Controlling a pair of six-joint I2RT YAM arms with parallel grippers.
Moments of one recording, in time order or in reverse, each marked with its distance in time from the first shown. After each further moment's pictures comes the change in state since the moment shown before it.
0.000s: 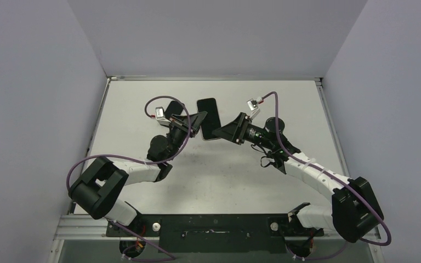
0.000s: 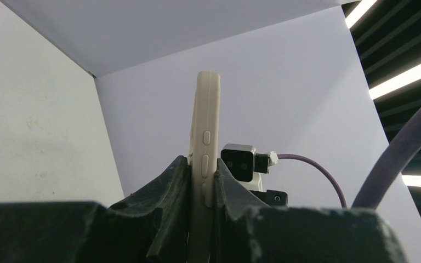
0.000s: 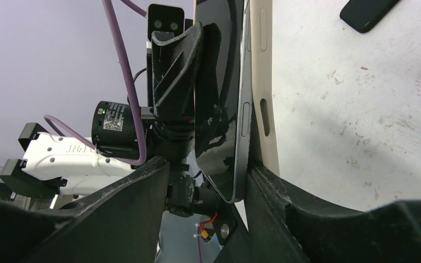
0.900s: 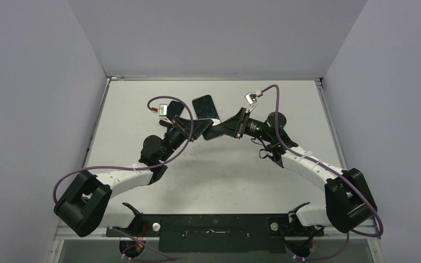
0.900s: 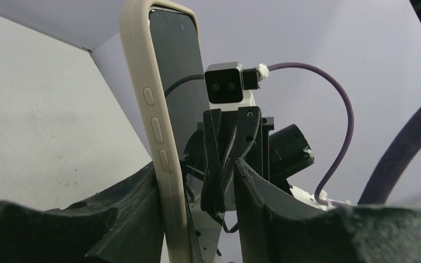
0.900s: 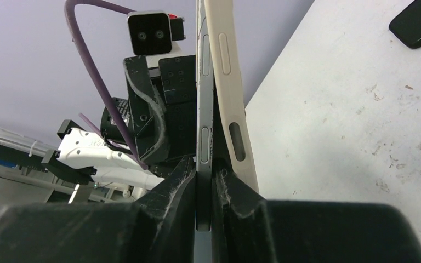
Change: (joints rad) left arm 0.000 -0.160 -0.001 -0.136 0.198 0.253; right arm -0.056 0.097 0.050 0.183 -0.148 0.085
